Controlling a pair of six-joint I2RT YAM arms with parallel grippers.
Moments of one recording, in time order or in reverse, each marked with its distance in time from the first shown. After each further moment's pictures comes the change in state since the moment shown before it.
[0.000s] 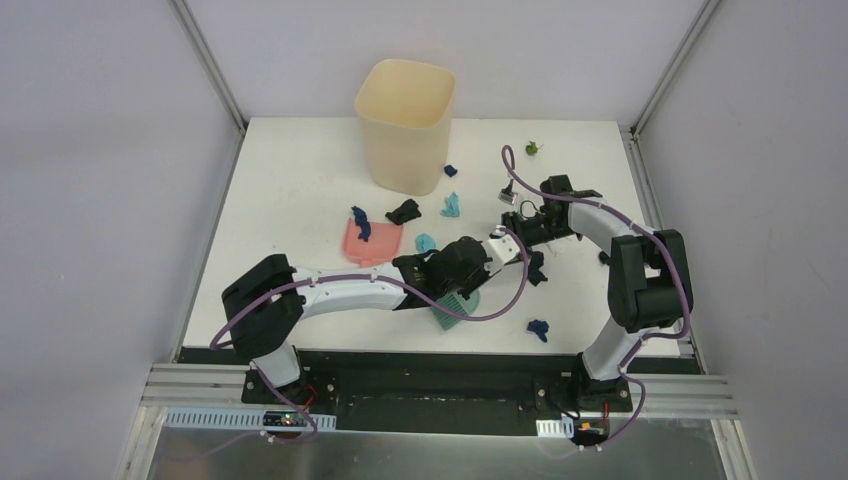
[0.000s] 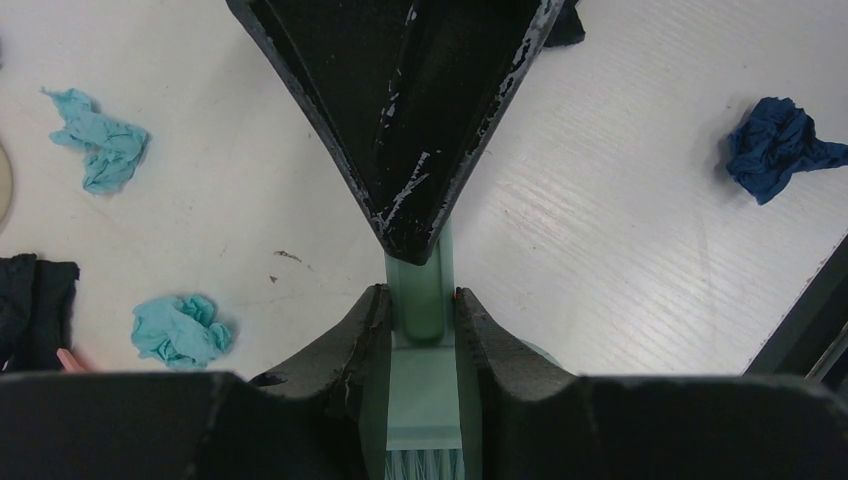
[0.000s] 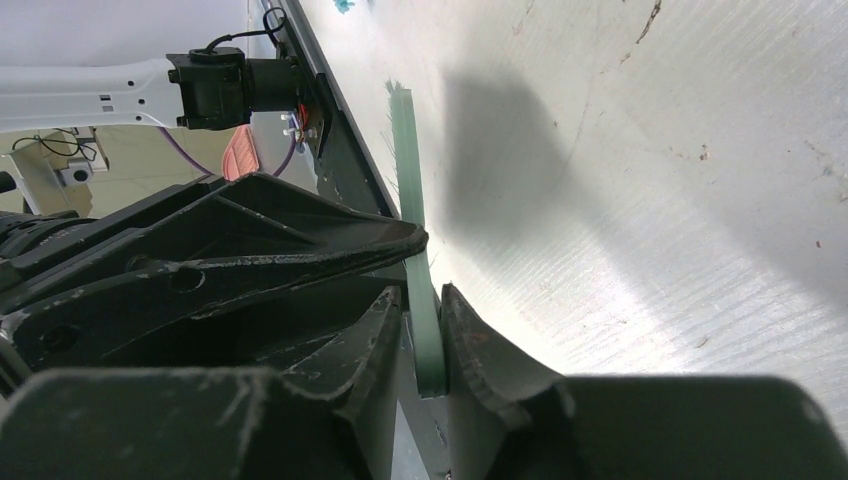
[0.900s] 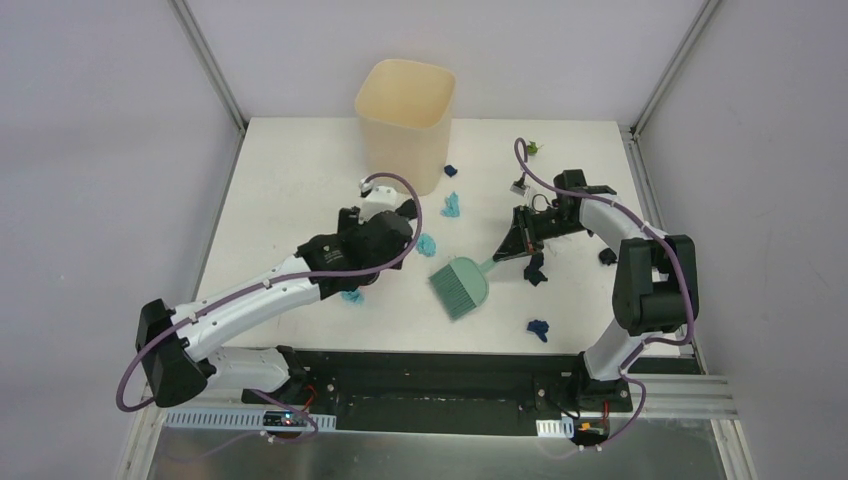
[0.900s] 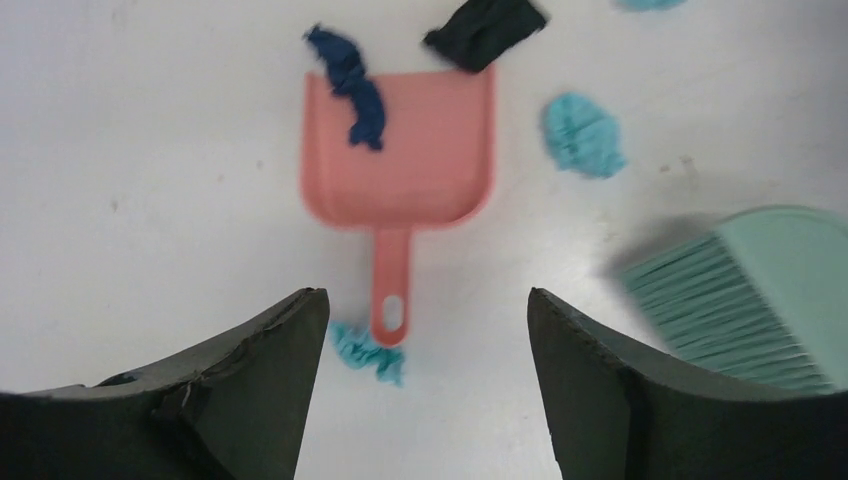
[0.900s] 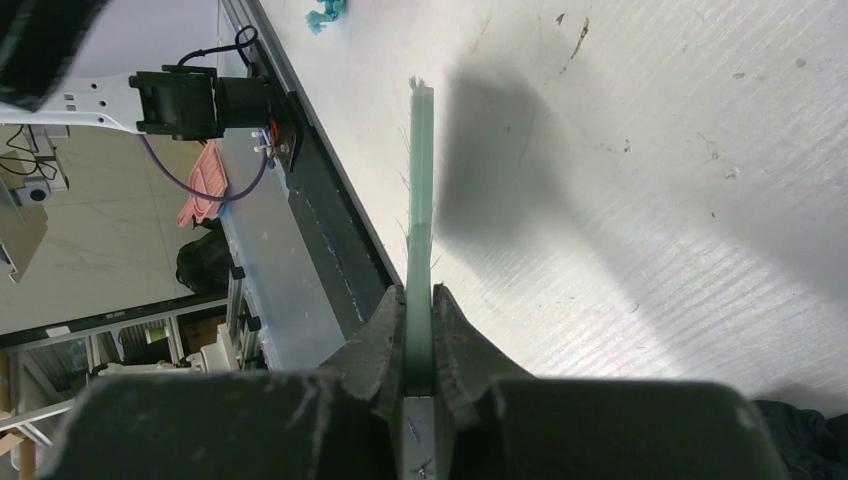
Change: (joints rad) left arm 0.166 -0.437 0.030 -0.644 -0.464 -0.491; right arm -0.068 -0.028 0.032 -0.049 0.043 -0.064
